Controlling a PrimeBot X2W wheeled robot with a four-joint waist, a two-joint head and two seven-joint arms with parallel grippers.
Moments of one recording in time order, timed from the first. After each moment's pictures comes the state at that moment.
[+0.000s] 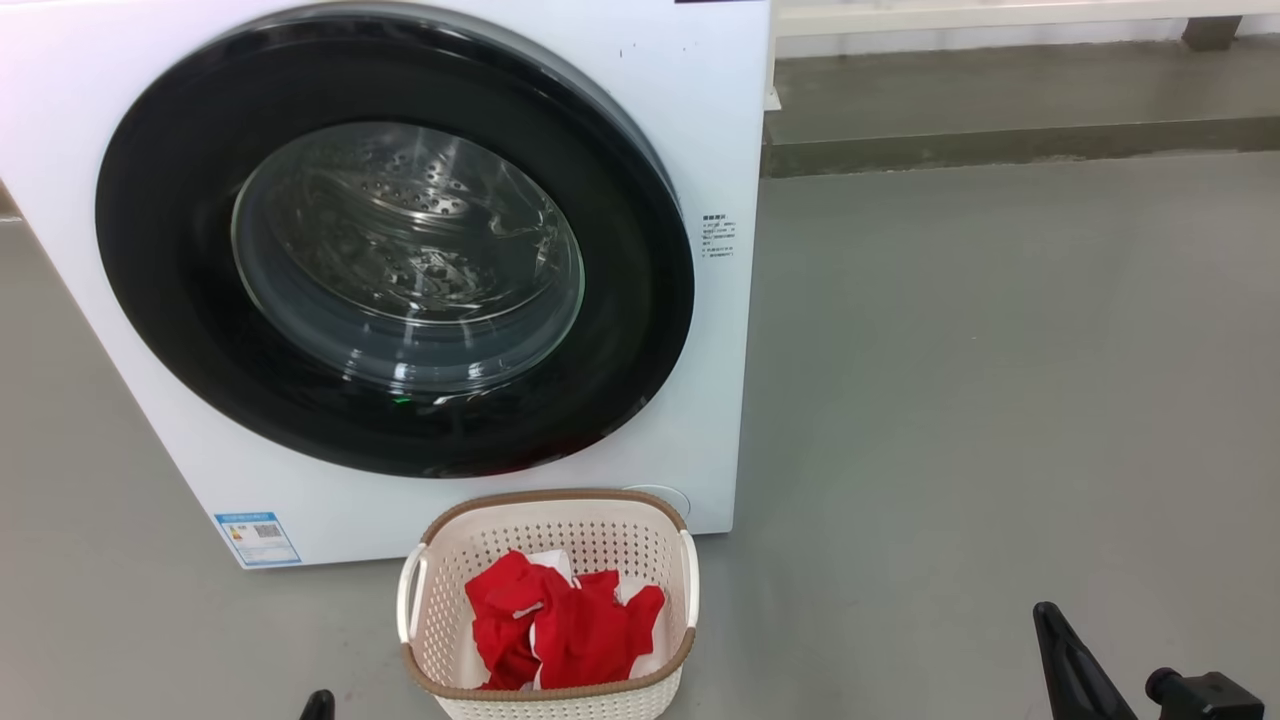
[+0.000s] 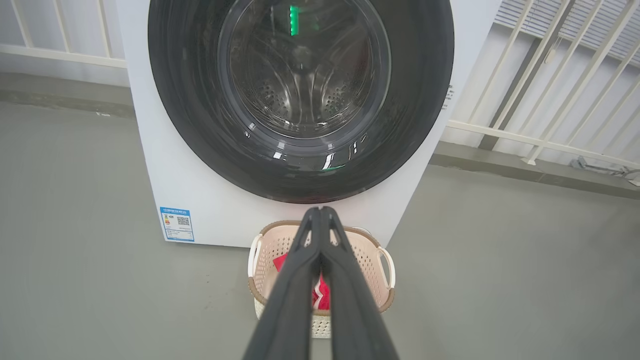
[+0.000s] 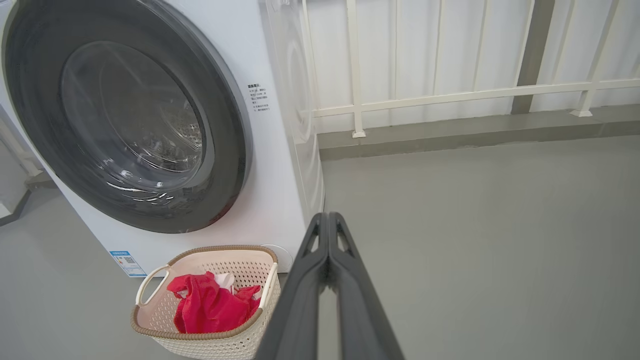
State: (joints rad) left arm 0.18 0.07 0.03 0.21 -0.33 -0.12 -0.23; right arm 0.17 -0.03 -0.08 0.24 0.28 0.13 -0.24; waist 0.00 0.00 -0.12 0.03
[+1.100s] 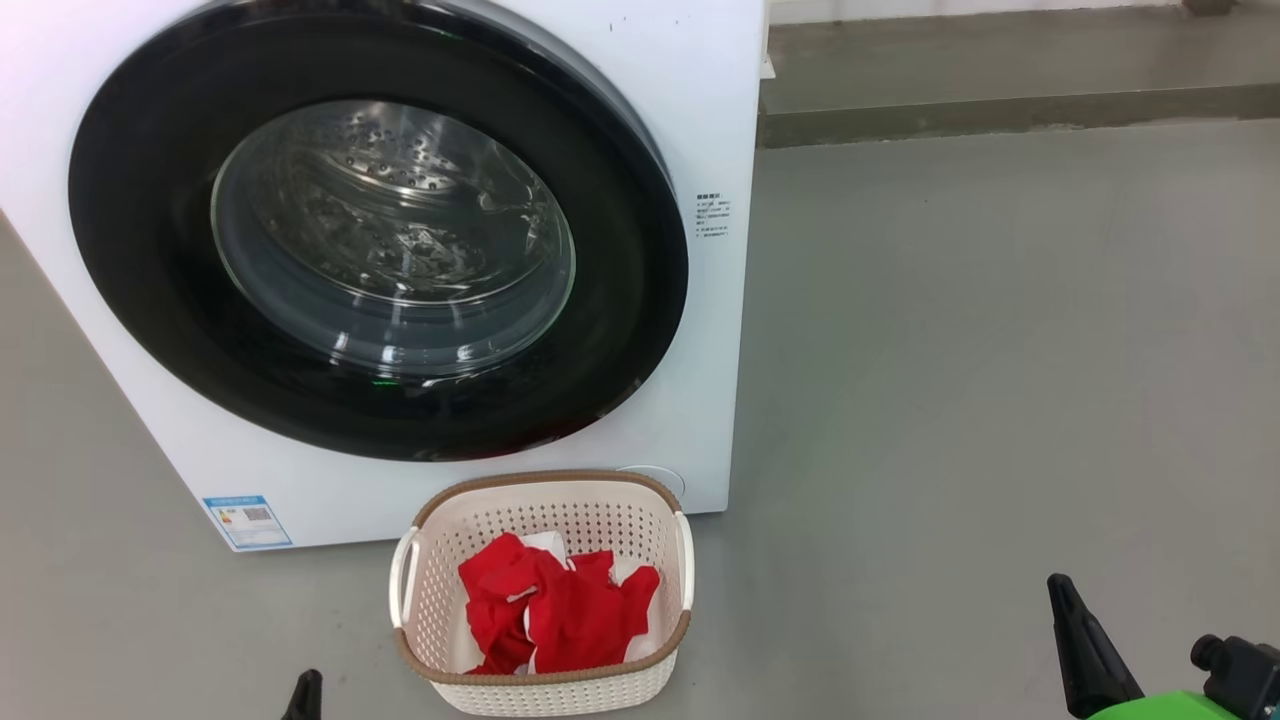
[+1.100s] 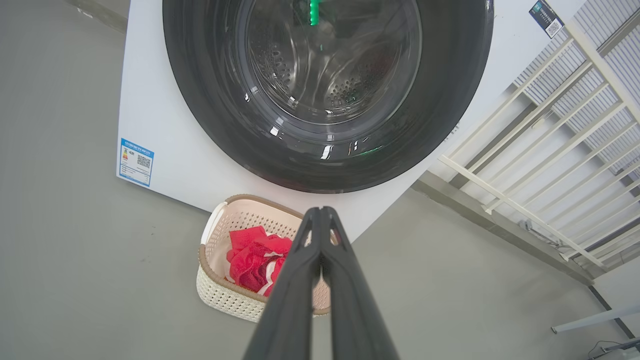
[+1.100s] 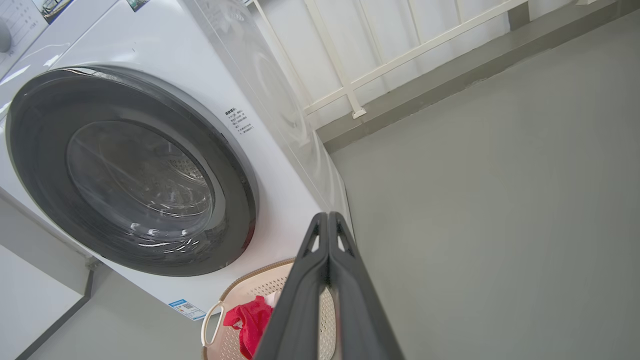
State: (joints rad) left arm 0.13 0.07 0.04 0.22 -0.67 -0.12 -0.13; right arm 0.12 -0.03 -0.09 0.25 0.64 0.13 -0.14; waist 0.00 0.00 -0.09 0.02
